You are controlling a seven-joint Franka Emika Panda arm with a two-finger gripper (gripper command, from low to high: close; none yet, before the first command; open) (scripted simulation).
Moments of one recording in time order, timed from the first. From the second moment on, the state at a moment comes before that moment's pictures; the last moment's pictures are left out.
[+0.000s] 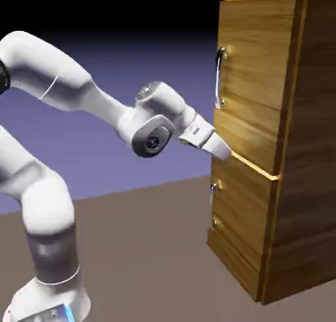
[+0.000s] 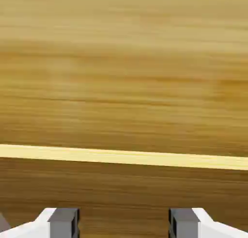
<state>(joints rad) -0.02 -0.59 0.03 -2.80 0.12 3.03 0.65</state>
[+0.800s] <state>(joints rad) -0.29 -0.81 0.34 -2.67 1.16 3.01 -0.11</state>
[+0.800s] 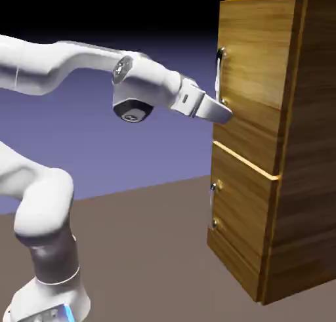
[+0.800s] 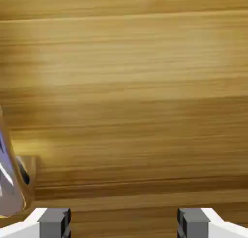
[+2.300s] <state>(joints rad) -0.50 -1.04 0.45 -2.64 2.09 2.66 -0.94</state>
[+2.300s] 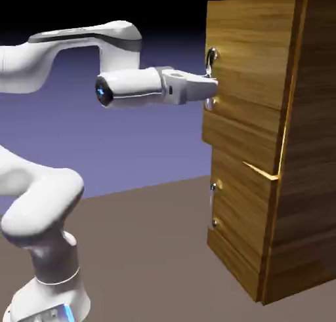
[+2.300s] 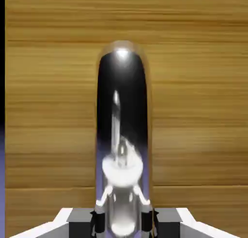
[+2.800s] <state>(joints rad) -0.38 -1.13 -0.10 -2.76 1.52 2.14 -0.86</state>
